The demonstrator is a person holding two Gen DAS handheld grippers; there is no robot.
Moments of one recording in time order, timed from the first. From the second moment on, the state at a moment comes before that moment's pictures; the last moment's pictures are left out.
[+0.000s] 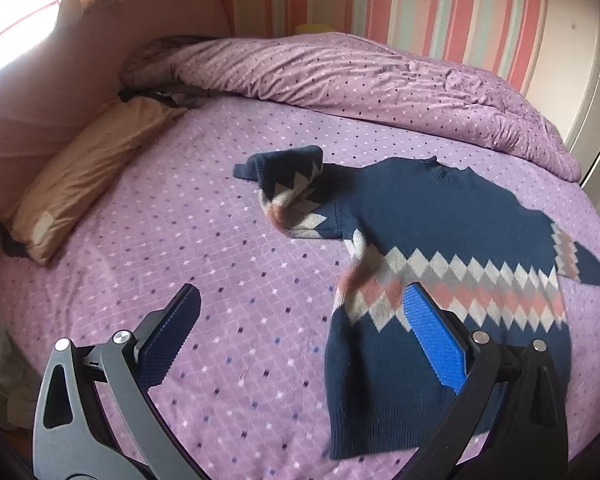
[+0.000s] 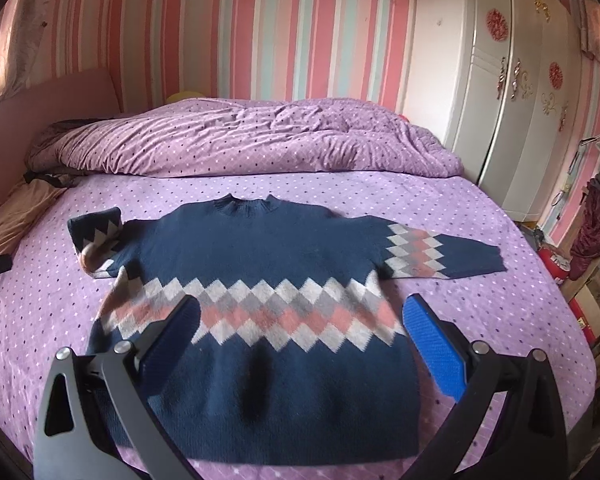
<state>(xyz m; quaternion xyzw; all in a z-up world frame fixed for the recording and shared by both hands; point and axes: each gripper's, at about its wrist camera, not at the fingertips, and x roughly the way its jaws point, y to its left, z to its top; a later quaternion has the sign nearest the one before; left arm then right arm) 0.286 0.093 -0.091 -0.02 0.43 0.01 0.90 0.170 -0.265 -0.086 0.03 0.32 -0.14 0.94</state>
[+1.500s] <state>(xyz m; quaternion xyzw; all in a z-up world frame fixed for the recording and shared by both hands) 0.631 0.199 -0.263 -0.06 0.50 0.00 0.86 0.339 -0.183 -0.156 -0.09 0.32 -0.12 0.93</state>
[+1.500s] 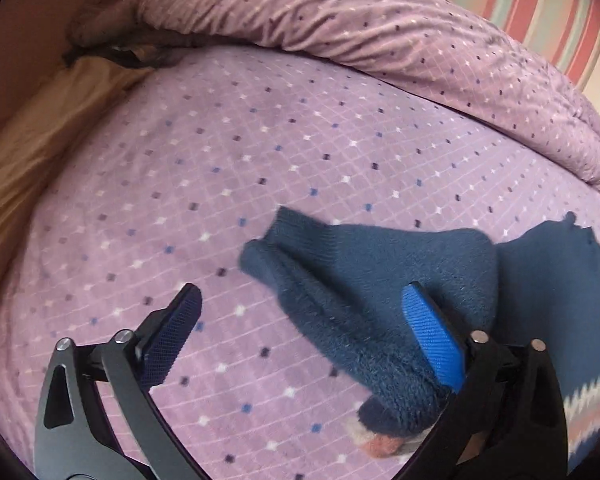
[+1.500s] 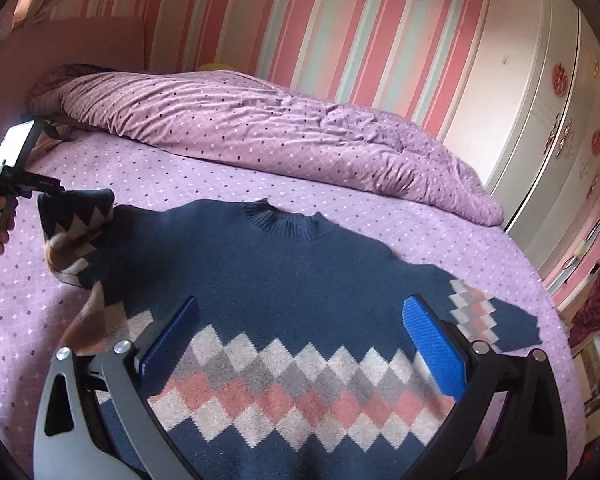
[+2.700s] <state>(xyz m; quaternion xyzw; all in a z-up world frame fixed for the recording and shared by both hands) 0.632 0.290 -0.370 -0.51 0.49 -0.06 0.71 0.333 -0.169 -0.165 -0.17 0.32 -0.15 0.92</state>
